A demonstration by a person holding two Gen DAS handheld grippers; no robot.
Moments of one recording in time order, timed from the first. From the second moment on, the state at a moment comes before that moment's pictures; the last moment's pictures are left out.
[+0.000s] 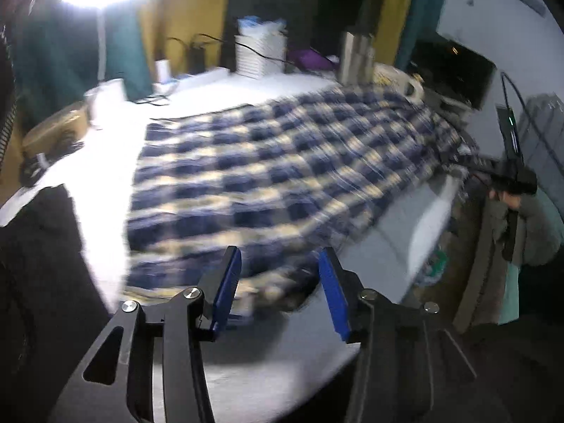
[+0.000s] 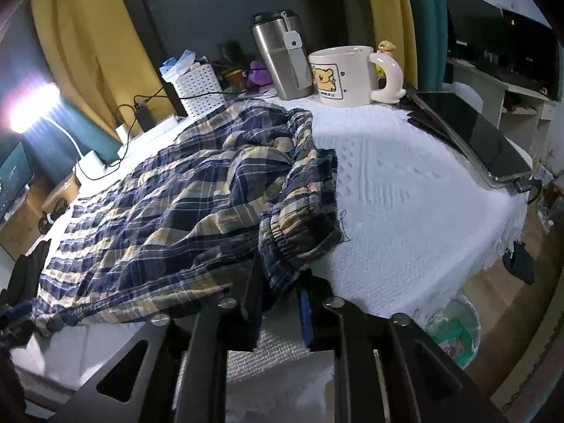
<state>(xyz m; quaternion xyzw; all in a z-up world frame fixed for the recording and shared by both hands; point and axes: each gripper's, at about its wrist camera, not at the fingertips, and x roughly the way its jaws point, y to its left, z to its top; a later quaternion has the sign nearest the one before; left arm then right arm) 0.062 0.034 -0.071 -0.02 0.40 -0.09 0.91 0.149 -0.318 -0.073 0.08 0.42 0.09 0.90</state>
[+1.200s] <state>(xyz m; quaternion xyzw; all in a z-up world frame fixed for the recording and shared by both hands) 0.165 0.140 -0.101 -0.03 0.44 0.01 0.90 0.162 -0.319 -0.077 0.10 0.39 0.07 0.91</state>
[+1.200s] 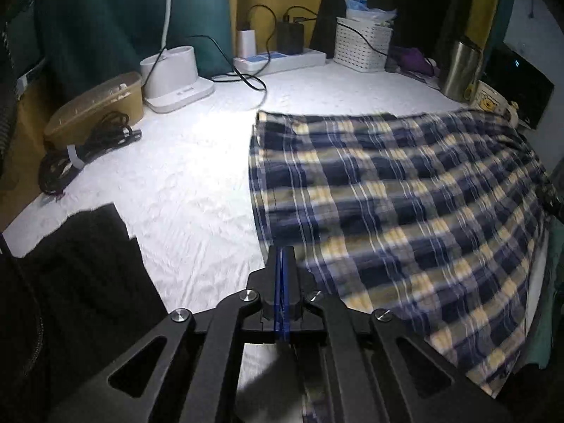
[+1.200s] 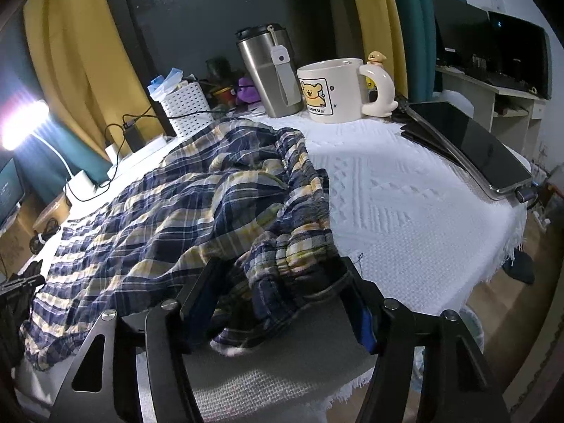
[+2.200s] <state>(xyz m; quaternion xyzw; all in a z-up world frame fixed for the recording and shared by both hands) 0.208 0.142 -0.089 -0.02 0.40 0.01 0.92 0.161 -0.317 -0.072 0.09 0.40 0.05 0.91</state>
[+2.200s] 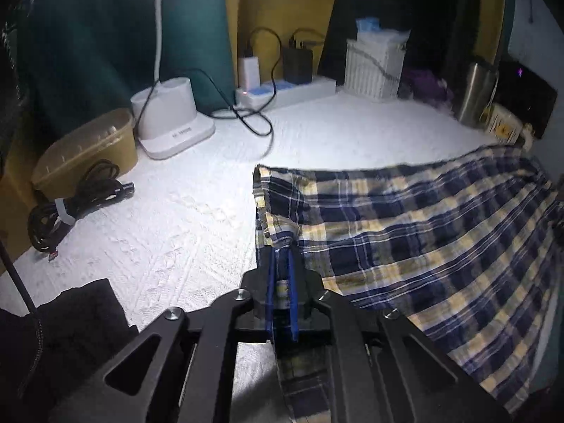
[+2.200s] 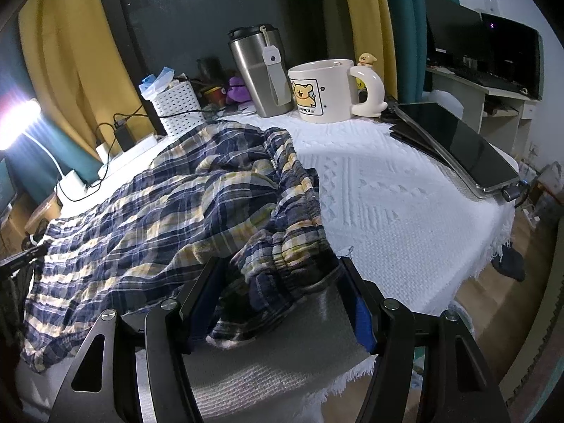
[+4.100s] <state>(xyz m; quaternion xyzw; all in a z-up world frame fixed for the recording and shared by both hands) 0.171 0.123 -0.092 -0.05 0.40 -0.07 0.91 0.200 -0.303 -0.079 0.22 0.40 0.06 0.89</state>
